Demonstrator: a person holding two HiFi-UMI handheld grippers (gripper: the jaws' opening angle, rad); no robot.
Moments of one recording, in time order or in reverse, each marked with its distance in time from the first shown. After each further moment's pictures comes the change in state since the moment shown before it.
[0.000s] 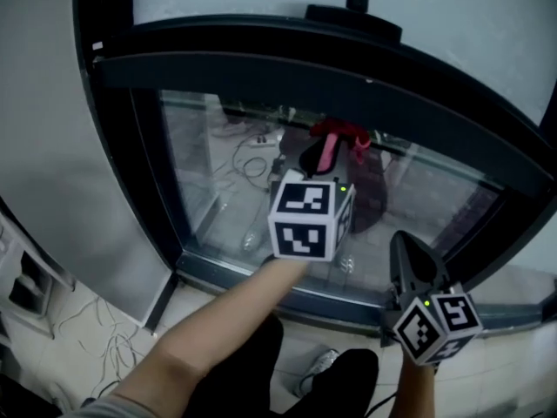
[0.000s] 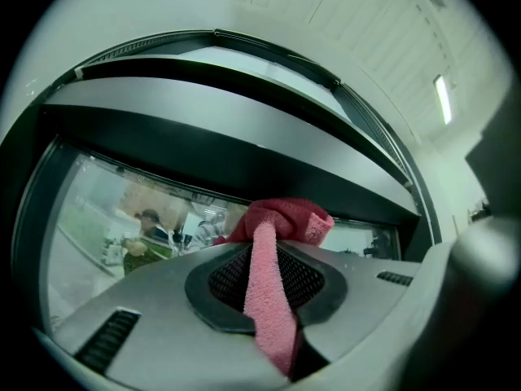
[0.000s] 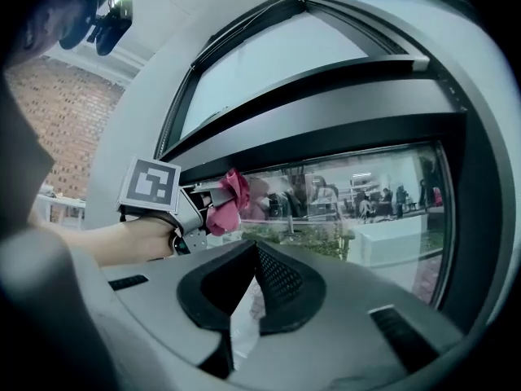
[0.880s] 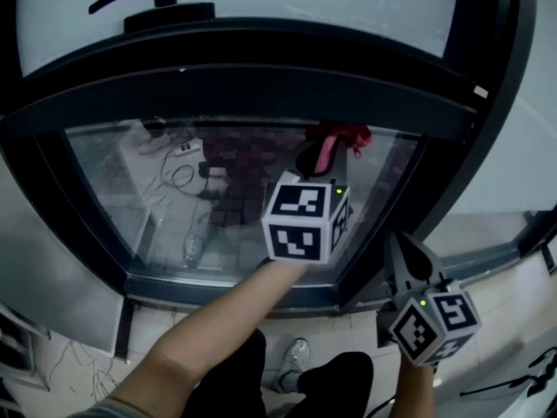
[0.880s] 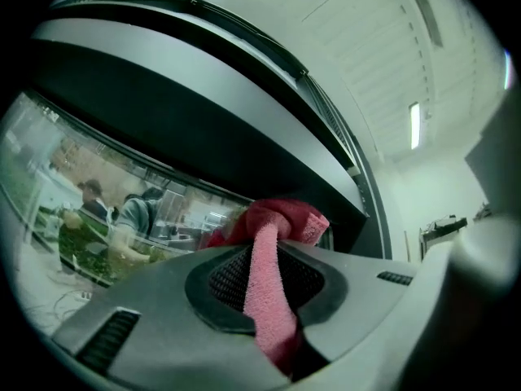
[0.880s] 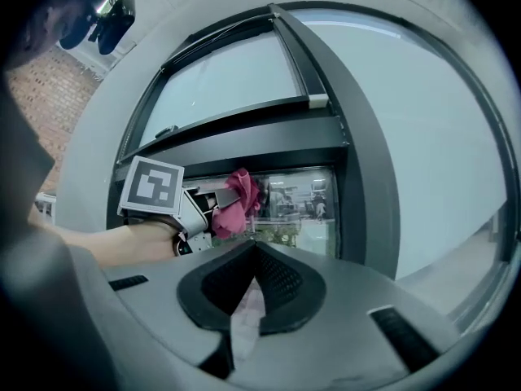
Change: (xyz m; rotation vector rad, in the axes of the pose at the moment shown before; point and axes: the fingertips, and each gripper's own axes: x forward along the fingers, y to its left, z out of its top) left arm 0.055 -0.214 -0.050 -0.068 0.057 -0.321; right arm -0.117 -0.131 -0.006 0.042 -0.006 -0.280
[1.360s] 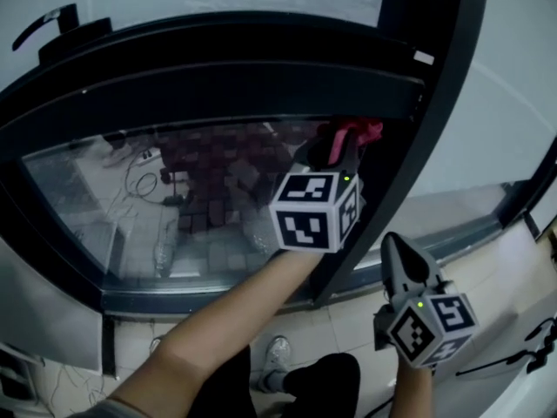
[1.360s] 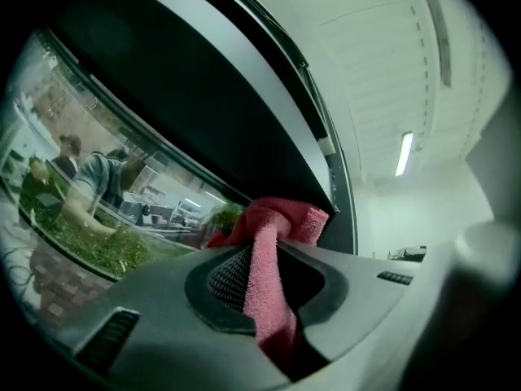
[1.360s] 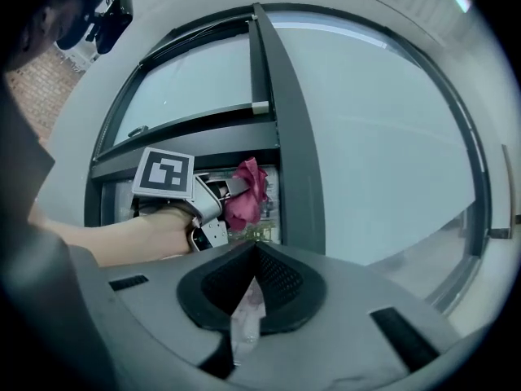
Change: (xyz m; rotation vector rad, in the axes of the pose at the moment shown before) left arm 0.073 -0.107 -0.034 -0.151 0.014 -0.182; right arm -0.039 -0.085 -0.014 0.040 0.023 -0.149
